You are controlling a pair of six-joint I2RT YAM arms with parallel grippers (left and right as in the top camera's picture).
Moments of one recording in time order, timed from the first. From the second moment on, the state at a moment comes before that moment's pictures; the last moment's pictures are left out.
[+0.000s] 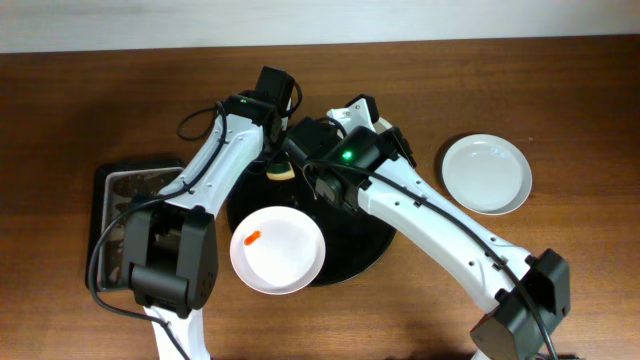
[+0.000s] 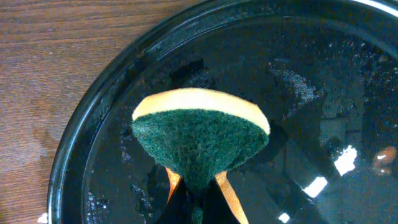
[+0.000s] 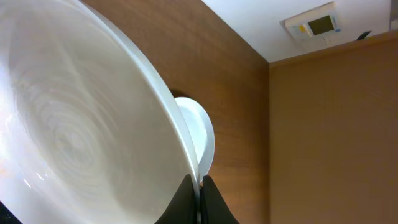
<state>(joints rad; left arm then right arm) -0.34 2.05 1.66 -0.89 -0.01 -0.25 0.75 1.84 1.75 -1.39 0.99 0.37</state>
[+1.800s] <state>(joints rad) 0.24 1.66 0.82 -0.40 -0.22 -0.22 0.82 1.79 1.15 -0.78 -0.41 0.84</state>
